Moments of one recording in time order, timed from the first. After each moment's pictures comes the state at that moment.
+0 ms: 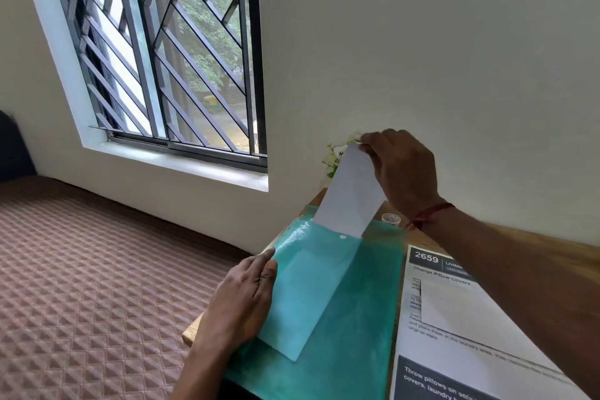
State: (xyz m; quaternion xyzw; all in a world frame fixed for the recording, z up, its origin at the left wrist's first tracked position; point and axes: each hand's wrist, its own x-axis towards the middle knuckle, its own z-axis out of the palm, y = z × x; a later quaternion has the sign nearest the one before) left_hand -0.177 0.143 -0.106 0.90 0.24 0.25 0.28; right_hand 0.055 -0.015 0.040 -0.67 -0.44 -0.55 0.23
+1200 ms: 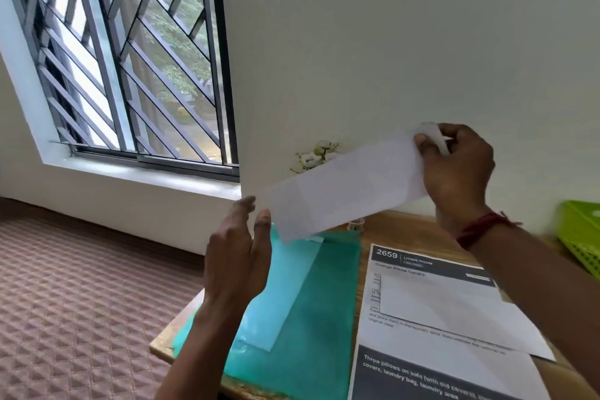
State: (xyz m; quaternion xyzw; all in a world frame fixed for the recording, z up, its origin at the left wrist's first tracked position) left_hand -0.148 0.089 -0.024 0.81 0.18 0.49 0.27; right_hand 0.032 -0.117 0.070 -0.69 -0.16 -0.35 0.61
